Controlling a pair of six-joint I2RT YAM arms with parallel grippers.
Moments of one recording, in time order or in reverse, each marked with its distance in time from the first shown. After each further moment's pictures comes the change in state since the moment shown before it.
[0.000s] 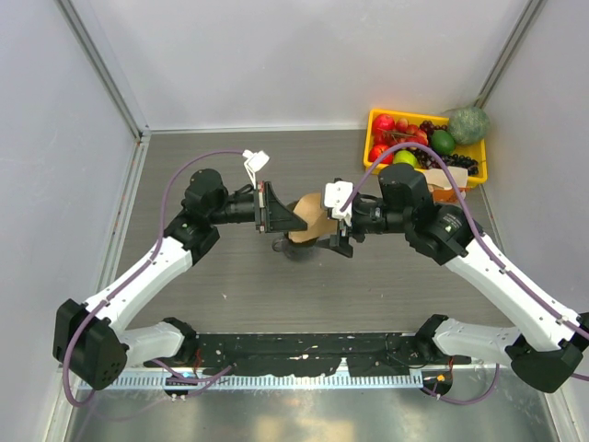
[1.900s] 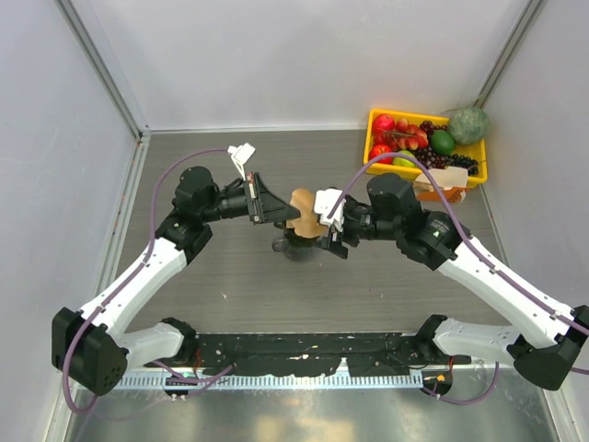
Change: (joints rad) left arm 0.061 -0.030 0.004 -0.022 -0.083 -0.083; right arm 0.048 -0.001 -0.083 0.059 0.140 0.015
